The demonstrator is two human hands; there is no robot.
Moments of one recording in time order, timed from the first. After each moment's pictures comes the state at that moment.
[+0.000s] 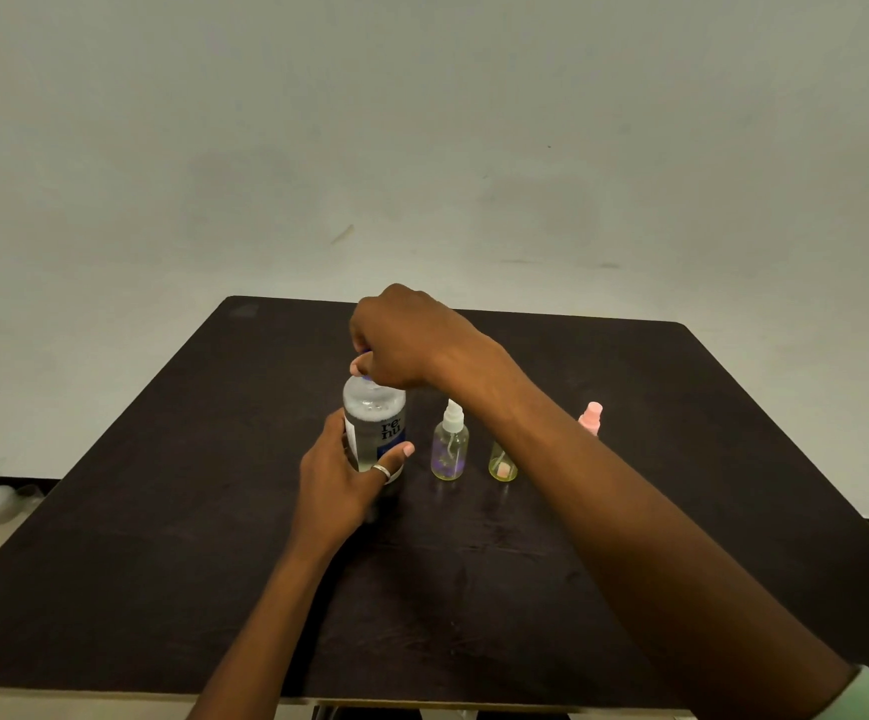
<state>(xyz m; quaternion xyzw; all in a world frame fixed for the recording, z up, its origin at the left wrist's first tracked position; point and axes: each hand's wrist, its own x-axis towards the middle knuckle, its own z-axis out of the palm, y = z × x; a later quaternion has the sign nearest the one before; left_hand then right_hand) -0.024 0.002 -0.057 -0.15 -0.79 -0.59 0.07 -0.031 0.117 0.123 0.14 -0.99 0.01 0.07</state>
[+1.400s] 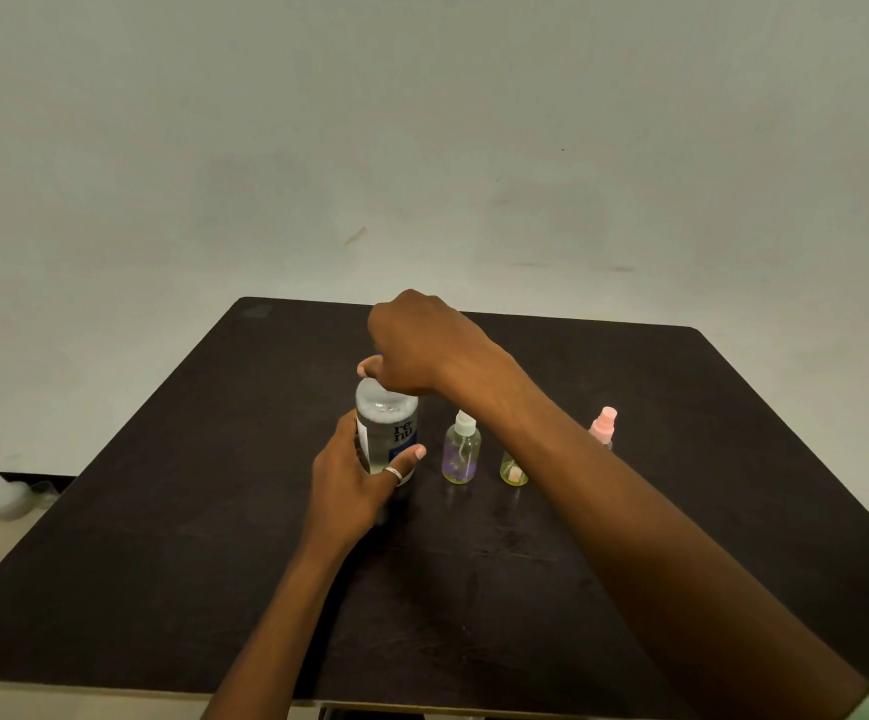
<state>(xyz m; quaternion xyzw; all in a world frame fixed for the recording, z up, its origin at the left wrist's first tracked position) -0.024 0.002 -0.056 -0.15 -0.79 -0.59 0.06 -0.028 0.113 0.119 0.11 -0.99 0.01 0.08</state>
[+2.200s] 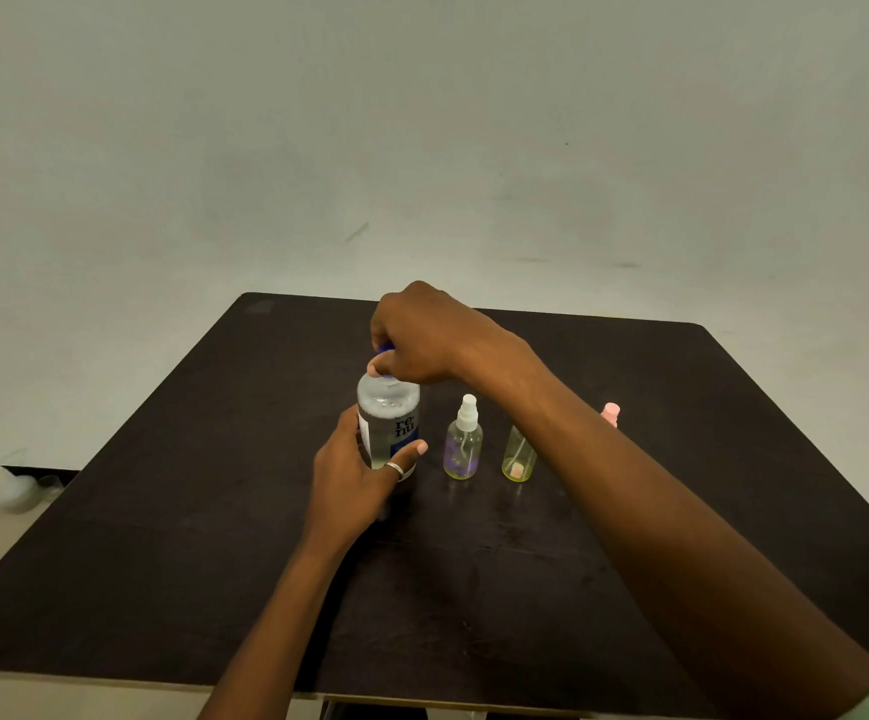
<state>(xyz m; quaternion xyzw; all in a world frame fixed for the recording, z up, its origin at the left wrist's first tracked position) -0.024 0.003 -0.055 -0.14 -0.79 -0.59 0.06 -0.040 0.124 0.119 0.15 -0.99 0.04 0.04</state>
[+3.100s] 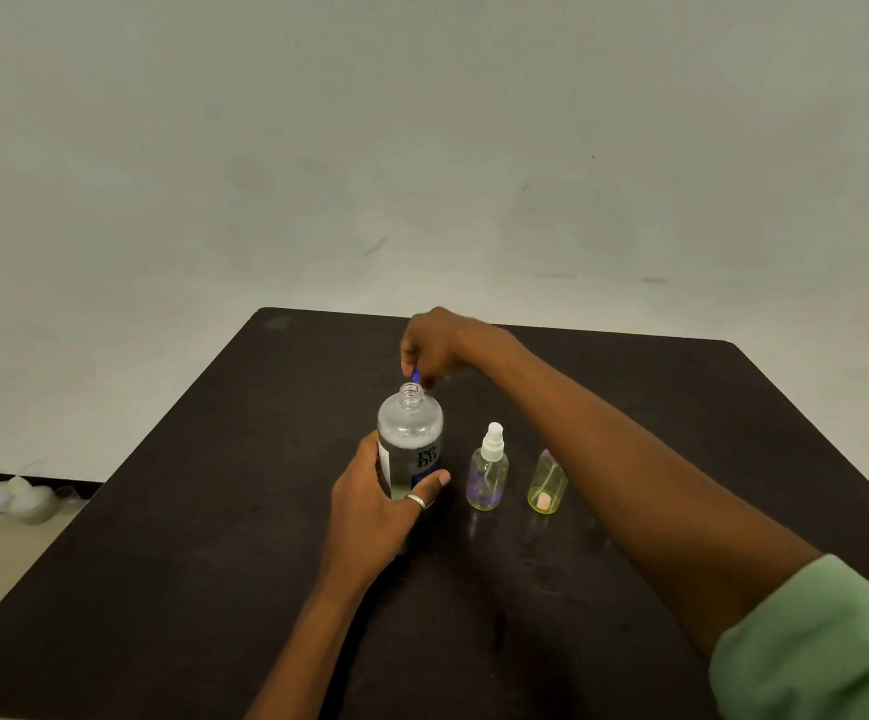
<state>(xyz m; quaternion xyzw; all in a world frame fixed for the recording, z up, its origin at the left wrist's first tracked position) -0.027 0.002 -0.061 -0.13 -0.80 -0.59 0.05 -0.143 0.150 0.083 0.10 -0.99 0.06 -0.11</state>
